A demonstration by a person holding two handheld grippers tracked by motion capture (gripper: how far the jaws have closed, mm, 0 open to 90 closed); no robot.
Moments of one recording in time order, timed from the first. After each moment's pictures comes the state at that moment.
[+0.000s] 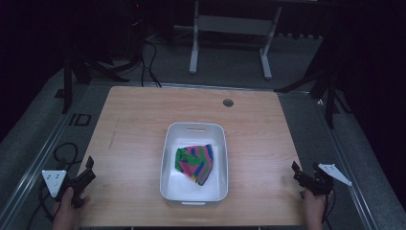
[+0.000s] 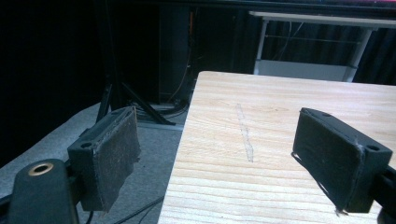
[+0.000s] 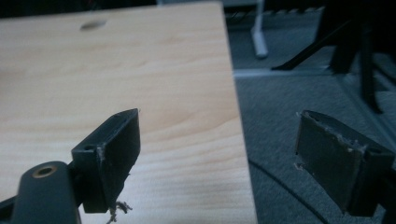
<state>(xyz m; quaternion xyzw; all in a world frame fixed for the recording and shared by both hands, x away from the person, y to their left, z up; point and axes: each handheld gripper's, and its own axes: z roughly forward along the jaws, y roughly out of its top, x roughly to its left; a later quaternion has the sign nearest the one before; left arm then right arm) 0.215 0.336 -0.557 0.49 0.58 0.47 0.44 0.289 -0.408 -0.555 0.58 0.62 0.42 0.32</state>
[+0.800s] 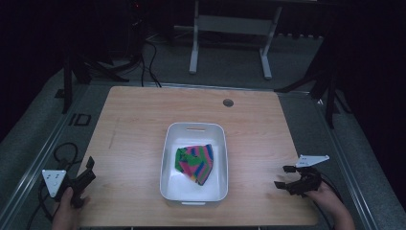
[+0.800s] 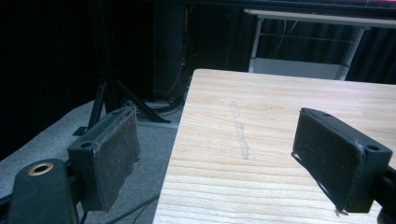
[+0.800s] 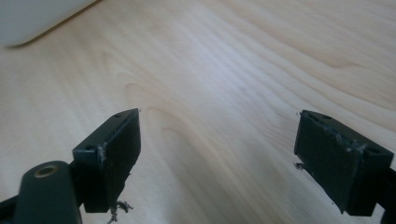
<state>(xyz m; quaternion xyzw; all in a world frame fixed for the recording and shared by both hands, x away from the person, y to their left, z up) 0.216 0.336 -0.557 0.50 0.58 0.46 0.45 0.313 -0.379 -0.531 0.31 0.88 0.36 0.05</state>
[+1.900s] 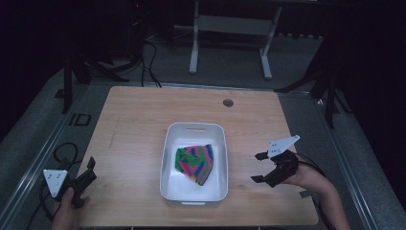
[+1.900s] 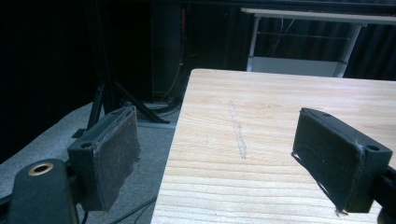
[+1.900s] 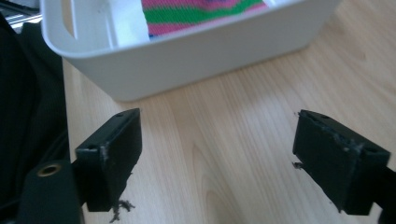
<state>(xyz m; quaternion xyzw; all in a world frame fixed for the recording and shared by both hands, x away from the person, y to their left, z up) 0.216 0.335 -0.557 0.51 0.58 0.46 0.44 0.326 -0.276 -0.449 0.14 0.93 0.35 0.03</state>
